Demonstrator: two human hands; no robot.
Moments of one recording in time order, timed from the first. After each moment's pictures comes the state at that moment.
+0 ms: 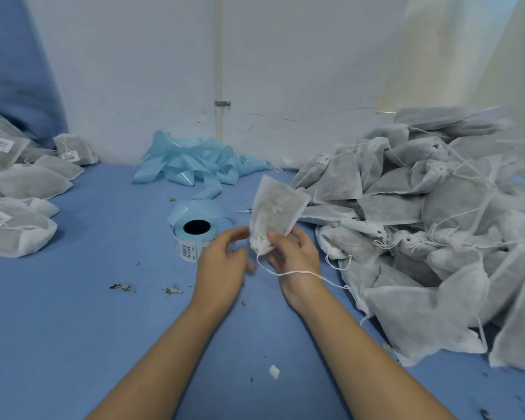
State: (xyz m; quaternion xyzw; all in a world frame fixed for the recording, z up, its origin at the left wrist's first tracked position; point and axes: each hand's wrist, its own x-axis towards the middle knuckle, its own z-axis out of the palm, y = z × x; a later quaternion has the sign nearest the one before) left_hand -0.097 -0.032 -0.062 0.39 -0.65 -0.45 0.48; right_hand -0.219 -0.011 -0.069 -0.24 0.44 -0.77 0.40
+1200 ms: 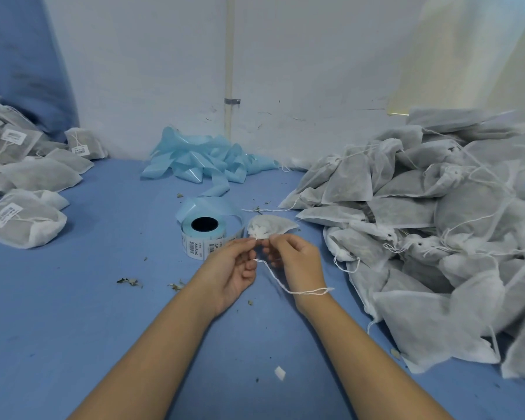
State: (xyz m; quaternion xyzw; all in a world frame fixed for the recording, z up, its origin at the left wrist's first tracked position) left_hand -0.096 -0.045 -0.054 0.33 -0.32 -0.81 0.37; right_hand -0.203 -0.003 -0.062 -0.35 0.56 -0.67 0.32
